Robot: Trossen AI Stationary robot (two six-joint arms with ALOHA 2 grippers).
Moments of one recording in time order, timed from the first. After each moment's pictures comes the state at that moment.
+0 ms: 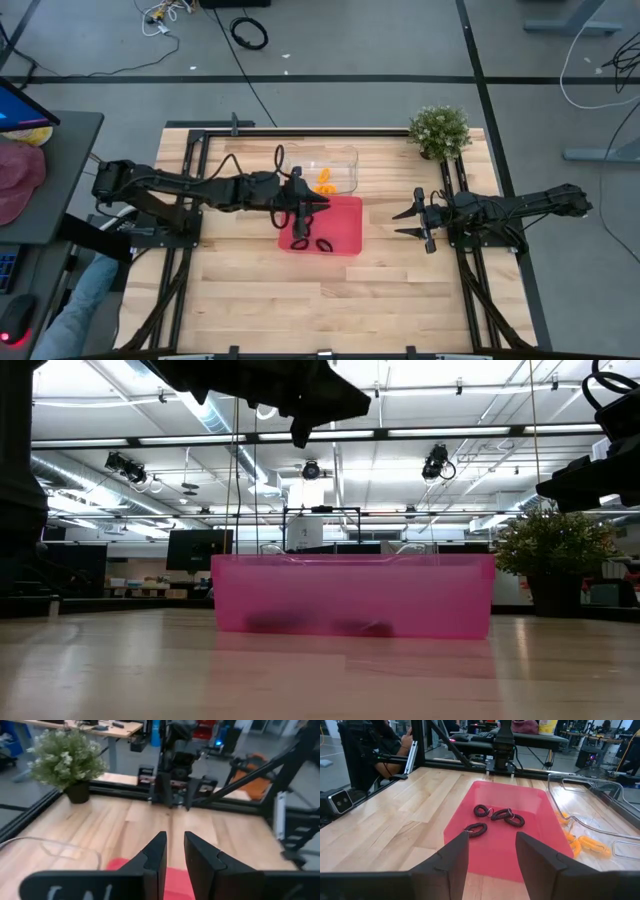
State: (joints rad) left arm -0.03 1.42 0.95 0.25 -0.10 -0.14; right arm 0.12 0.25 0.02 0.07 -0.01 -0.09
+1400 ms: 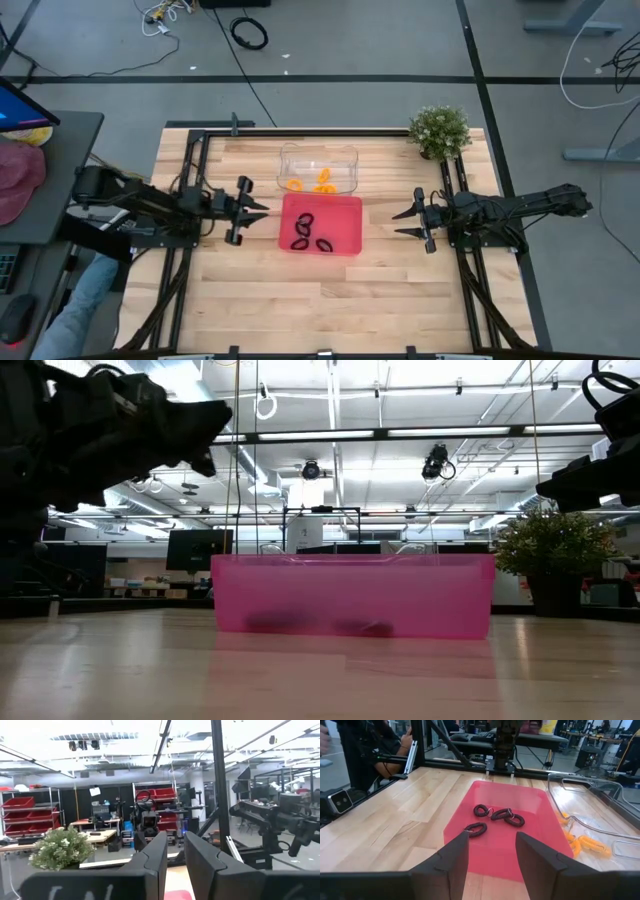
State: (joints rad) left arm 0.04 1.23 0.04 1.57 0.16 0.01; right arm 0.12 0.25 0.02 0.07 -0.01 -0.09
